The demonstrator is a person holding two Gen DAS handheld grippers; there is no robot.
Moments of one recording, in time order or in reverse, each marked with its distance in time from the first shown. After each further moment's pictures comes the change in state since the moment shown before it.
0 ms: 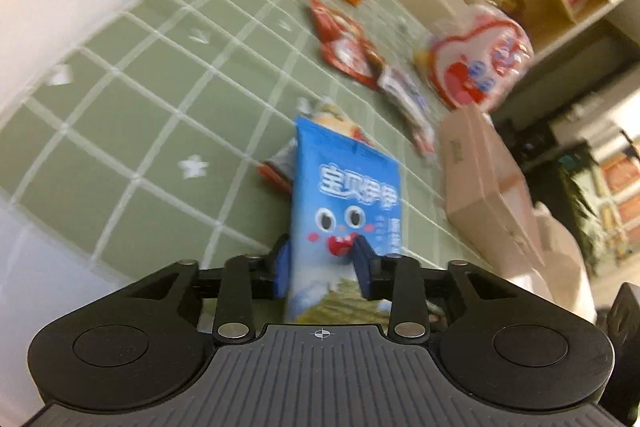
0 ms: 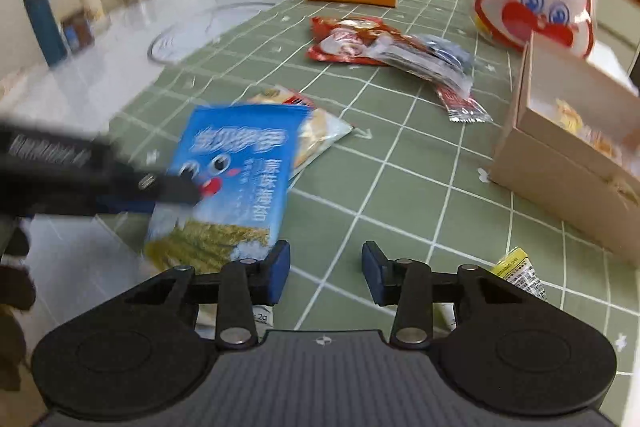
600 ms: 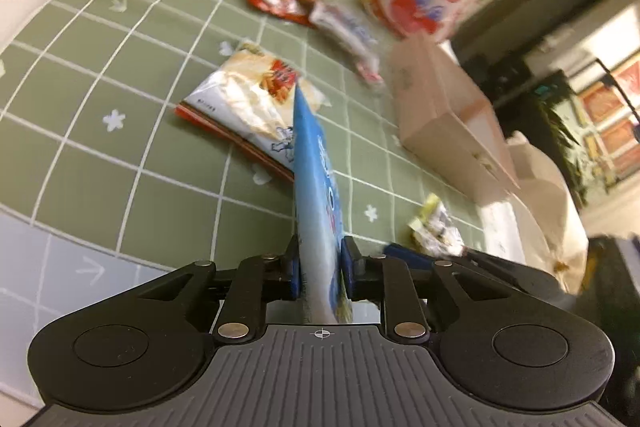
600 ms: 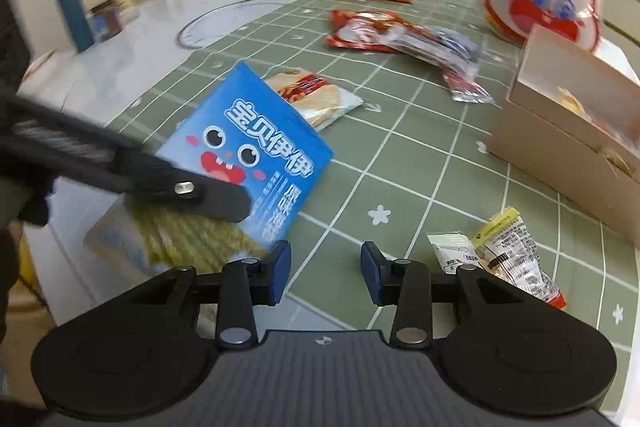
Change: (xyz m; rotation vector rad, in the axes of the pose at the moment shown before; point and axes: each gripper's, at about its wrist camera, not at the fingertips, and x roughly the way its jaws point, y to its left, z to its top) left arm 0.008 -0.042 -0.024 0.115 0.131 -0.018; right arm -0.029 -0.018 -0.026 -0.055 -0.004 0.102
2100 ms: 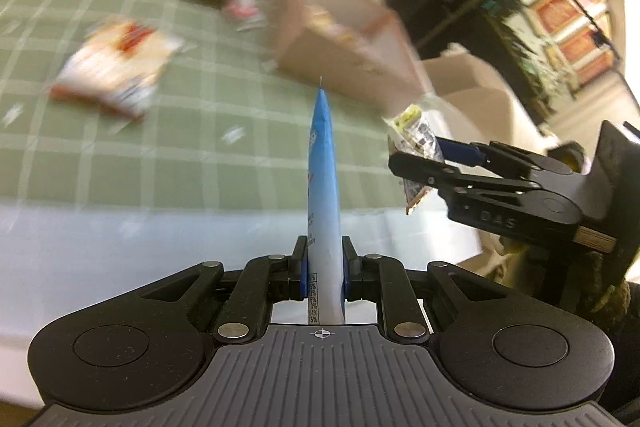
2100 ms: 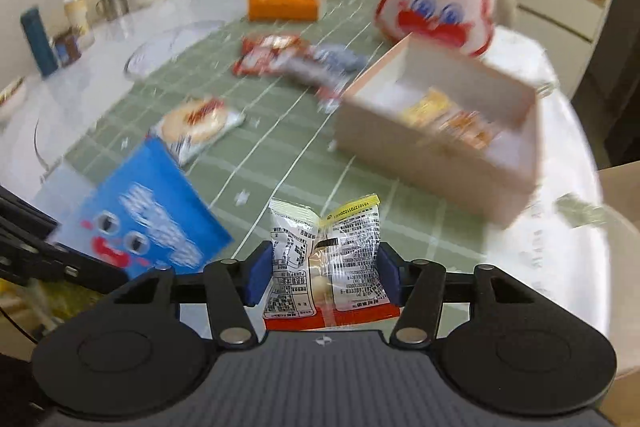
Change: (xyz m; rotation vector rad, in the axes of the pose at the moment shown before) left arm -0.017 -0.095 -0.023 0.228 0.187 -0.116; right arm -0.114 -0.085 -0.010 0.111 -0.048 -0.141
